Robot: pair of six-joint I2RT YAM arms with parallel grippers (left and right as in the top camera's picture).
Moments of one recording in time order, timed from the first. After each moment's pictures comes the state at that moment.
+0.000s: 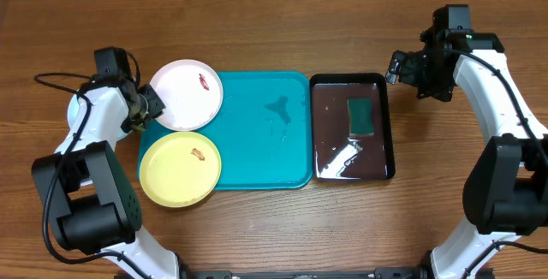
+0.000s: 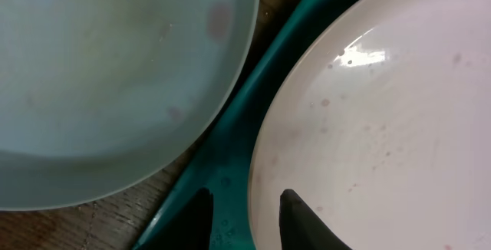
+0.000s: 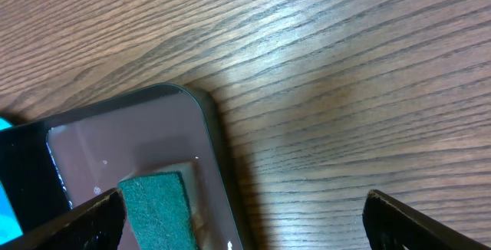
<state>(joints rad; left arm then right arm) 0.26 1.88 1.25 -0.65 0.01 -0.37 -0.04 1.91 1.54 -0.93 -0.15 0.28</state>
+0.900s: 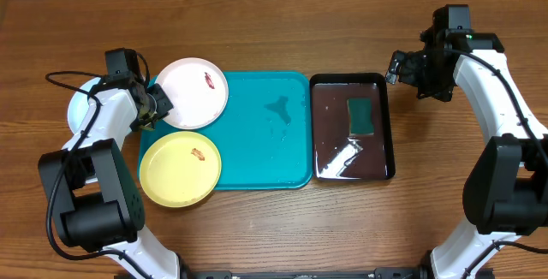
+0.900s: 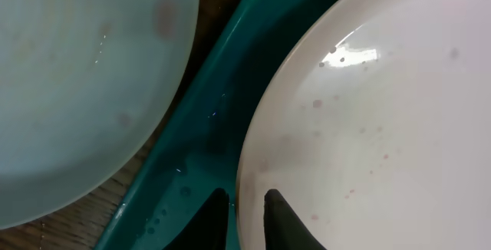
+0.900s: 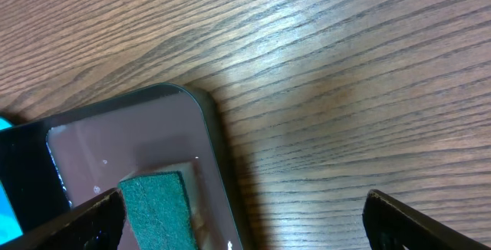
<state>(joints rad) 0.22 1.89 1.23 -0.59 0.02 -0.37 -0.04 1.91 1.54 -0.92 -0.15 0.28</state>
